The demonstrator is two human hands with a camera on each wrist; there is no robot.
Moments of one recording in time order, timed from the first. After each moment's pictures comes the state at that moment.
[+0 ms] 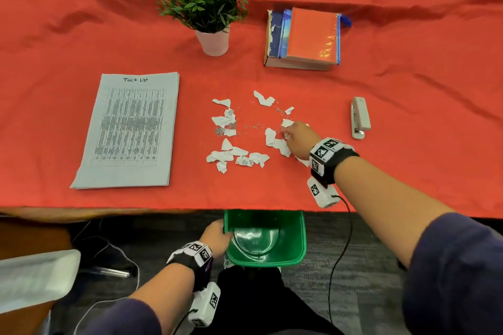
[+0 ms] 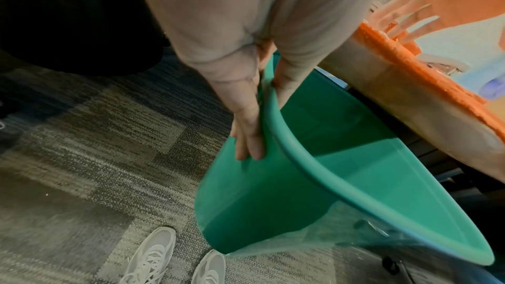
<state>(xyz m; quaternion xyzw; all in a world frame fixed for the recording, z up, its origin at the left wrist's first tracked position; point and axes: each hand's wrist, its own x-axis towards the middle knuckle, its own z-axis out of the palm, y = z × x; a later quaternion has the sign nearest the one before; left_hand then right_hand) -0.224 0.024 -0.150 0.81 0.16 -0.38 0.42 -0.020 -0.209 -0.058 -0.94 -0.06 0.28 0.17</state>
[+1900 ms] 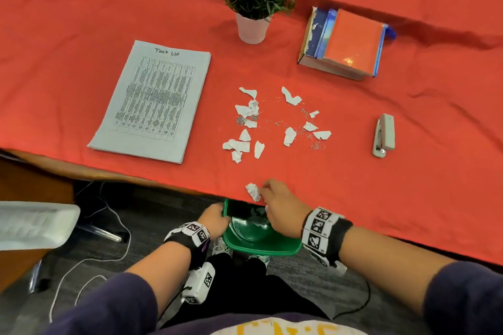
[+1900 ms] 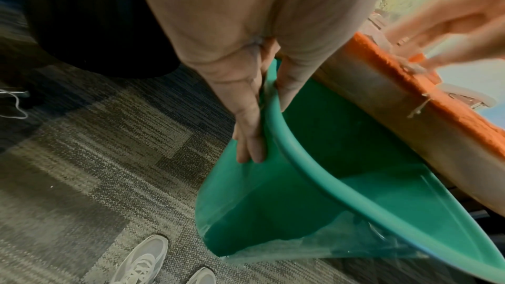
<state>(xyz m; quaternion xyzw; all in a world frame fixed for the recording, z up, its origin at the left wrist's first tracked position) -0.222 0.034 -0.150 0.77 0.23 -0.36 0.47 -0.158 -0.166 -0.062 -0.89 -0.32 0.30 0.13</state>
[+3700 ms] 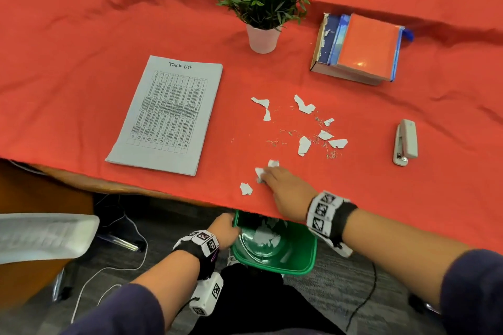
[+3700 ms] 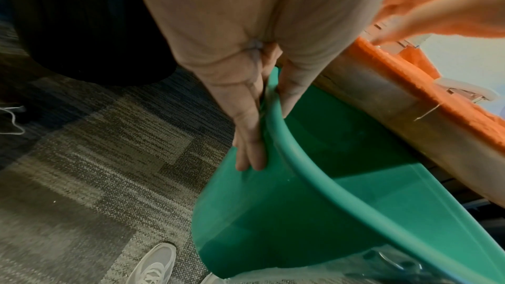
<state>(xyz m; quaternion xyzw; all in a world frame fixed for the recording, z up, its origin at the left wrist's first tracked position) -0.212 0.044 -0.152 0.79 0.23 -0.38 0.41 -0.106 -0.139 -0.069 -0.89 -0.35 0.28 0.09</state>
